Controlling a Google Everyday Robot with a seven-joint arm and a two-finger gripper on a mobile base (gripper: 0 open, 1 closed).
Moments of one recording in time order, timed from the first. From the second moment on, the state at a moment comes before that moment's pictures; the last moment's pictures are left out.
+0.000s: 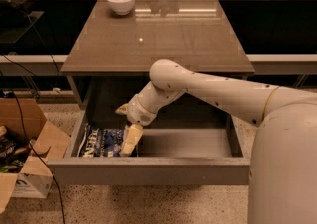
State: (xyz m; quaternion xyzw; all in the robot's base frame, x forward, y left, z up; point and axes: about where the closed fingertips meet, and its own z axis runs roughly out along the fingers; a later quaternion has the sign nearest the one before) arm 0.551 0.115 0.642 -0.71 0.60 0.30 0.20
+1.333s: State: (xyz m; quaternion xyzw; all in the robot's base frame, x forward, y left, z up) arm 0.534 0.085 0.647 -0.67 0.65 0.31 0.20
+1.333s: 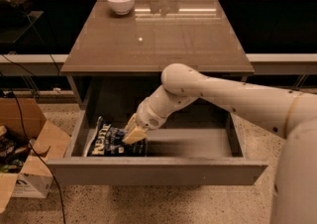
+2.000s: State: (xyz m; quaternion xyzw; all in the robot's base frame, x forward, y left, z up) arm 0.543 0.025 0.726 -0.64 0.69 0.25 0.24
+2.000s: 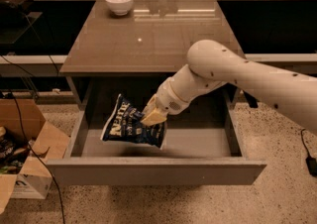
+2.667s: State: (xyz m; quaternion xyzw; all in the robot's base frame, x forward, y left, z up) arm 0.567 -0.013 0.858 -0.64 0.67 0.17 0.32
